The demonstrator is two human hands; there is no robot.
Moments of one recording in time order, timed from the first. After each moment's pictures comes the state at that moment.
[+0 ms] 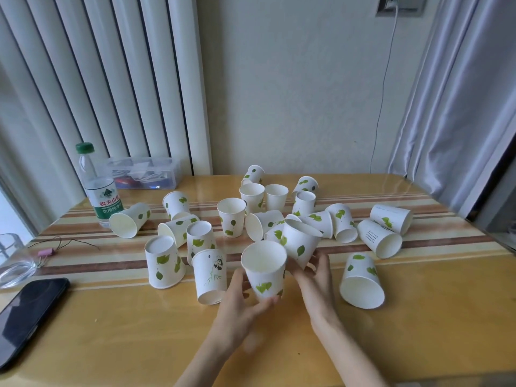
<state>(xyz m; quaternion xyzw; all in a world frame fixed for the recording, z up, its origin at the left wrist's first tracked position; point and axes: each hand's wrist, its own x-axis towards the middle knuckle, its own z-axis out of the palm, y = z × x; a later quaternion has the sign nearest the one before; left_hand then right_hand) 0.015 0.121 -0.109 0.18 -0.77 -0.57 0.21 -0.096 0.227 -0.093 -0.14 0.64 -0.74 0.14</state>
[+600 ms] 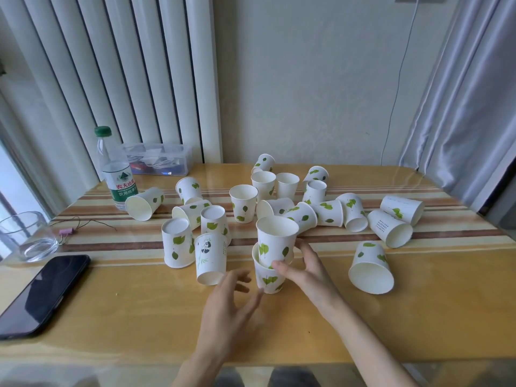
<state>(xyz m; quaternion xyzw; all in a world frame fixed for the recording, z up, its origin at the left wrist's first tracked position) 0.063 0.119 -0.117 0.22 -0.82 -0.43 0.30 -0.081 0.228 -0.087 -0.31 0.70 -0.60 0.24</state>
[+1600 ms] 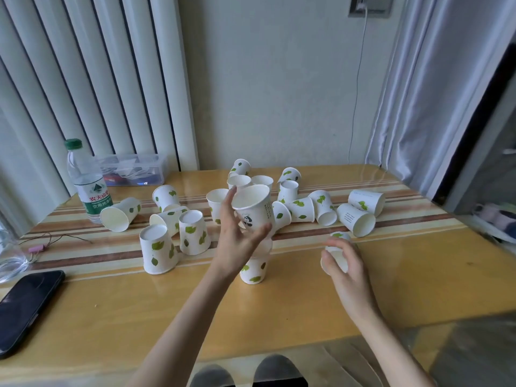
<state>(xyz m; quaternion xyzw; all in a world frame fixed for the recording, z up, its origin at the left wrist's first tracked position) -0.005 0.119 -0.034 0.11 -0.75 -0.56 0.32 -0.096 0.313 -0.093 -0.27 0.74 -0.61 -0.06</state>
